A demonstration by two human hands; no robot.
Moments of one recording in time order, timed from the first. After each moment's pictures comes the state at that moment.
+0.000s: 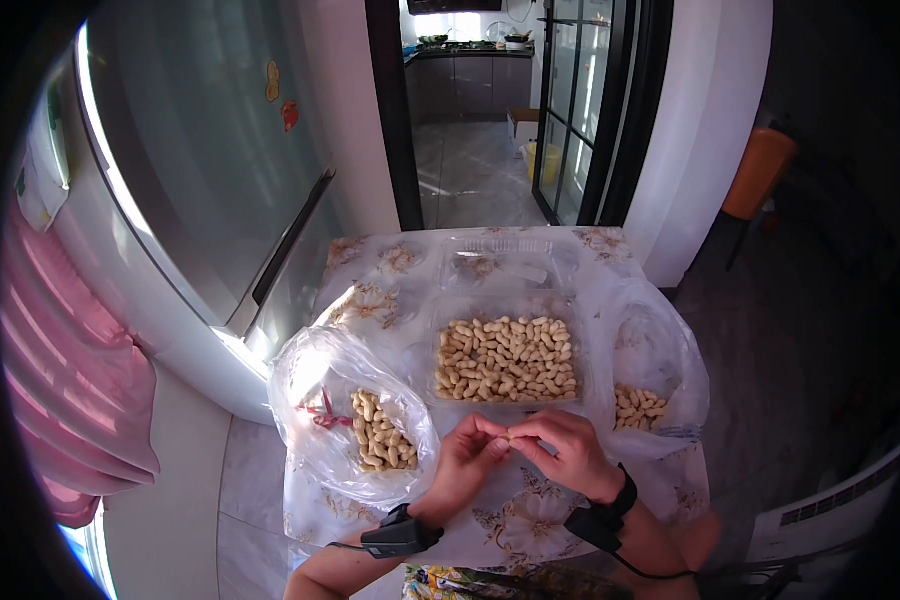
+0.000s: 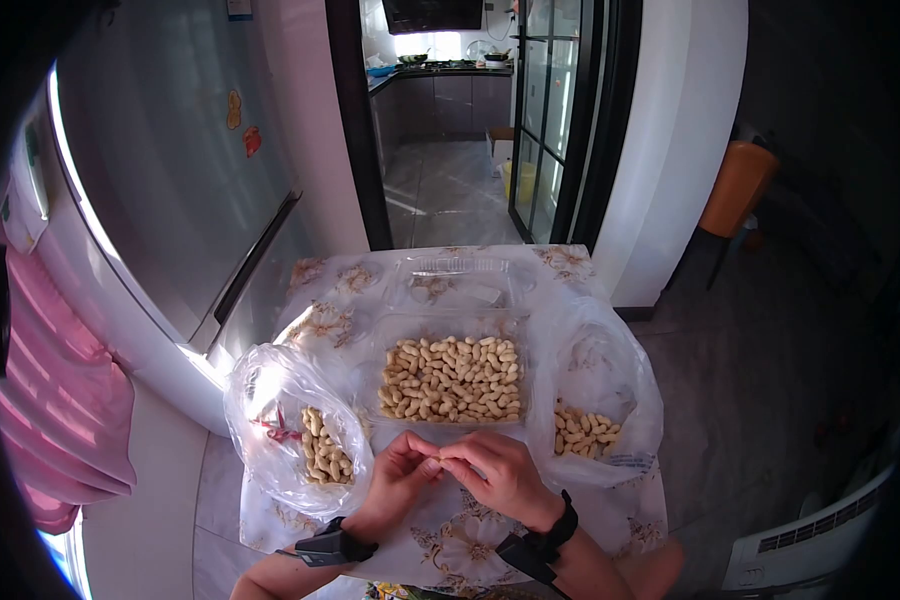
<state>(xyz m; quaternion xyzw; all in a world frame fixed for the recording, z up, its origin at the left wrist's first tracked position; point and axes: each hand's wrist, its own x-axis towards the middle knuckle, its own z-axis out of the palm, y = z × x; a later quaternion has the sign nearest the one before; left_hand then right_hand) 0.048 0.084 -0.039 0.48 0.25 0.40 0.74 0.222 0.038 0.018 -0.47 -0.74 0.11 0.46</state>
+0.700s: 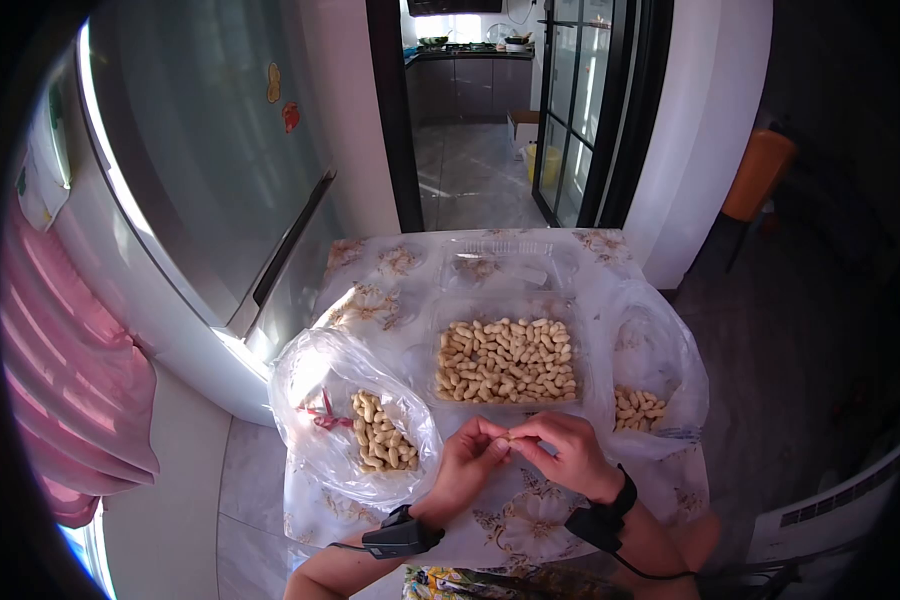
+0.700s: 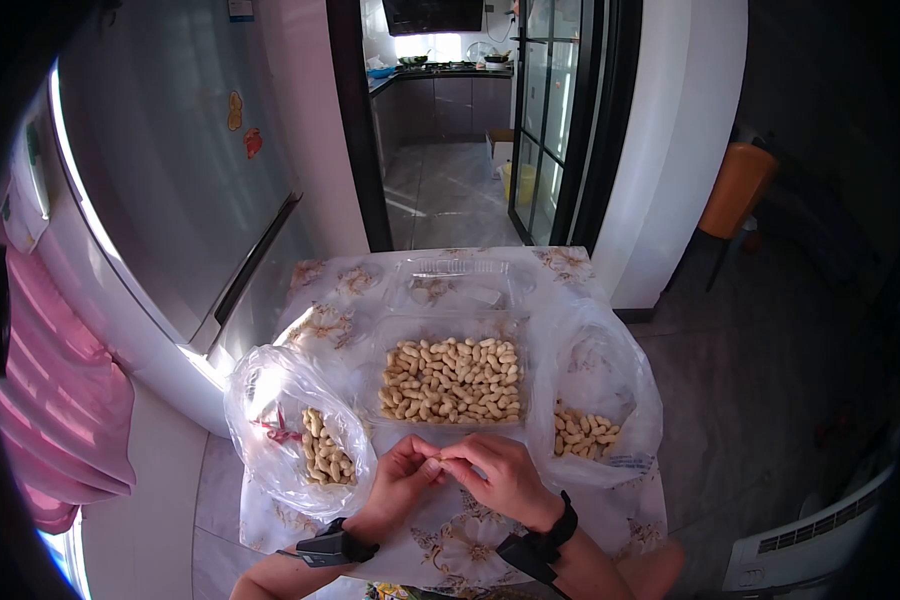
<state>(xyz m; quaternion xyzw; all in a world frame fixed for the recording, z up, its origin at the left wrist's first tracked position) 0.048 0.083 -0.039 0.48 0.26 0.37 0.75 0.222 0.036 0.016 -0.49 -0.73 0.15 0.45</state>
